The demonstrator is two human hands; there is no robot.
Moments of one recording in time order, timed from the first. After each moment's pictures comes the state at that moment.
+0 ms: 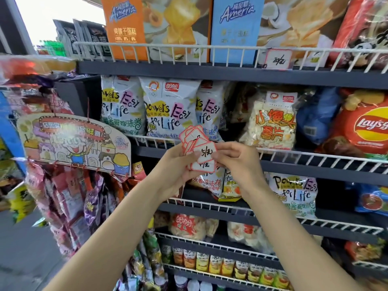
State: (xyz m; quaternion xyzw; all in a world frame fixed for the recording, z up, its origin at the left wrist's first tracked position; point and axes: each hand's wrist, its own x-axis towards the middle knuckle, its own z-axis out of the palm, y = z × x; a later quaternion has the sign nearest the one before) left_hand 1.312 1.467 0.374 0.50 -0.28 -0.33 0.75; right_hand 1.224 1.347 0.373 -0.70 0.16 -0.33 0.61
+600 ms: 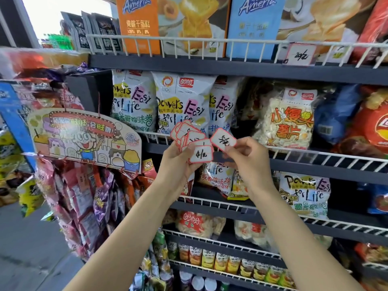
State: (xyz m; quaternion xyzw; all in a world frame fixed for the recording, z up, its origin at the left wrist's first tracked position) left_hand 1.333 1.476 0.357 0.45 -0.23 -0.24 0.83; right_hand 1.242 1.360 0.368 -0.70 0.22 -0.38 0.57
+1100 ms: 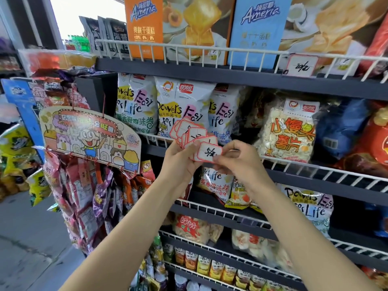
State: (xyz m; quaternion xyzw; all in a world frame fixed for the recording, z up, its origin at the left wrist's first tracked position) left_hand 1.323 1.450 0.371 0.40 -0.22 -0.22 0.86; right_hand 1.241 1.338 0.390 -0.75 0.16 -0.23 0.60
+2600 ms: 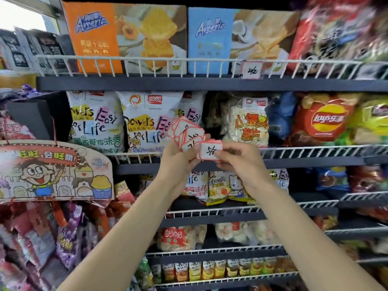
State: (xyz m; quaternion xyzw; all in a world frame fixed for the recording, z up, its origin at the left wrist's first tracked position) left_hand 1.331 1.448 0.386 0.42 -0.35 -0.31 0.78; right_hand 1.221 1.358 0.390 -0.68 0.23 -0.37 0.58
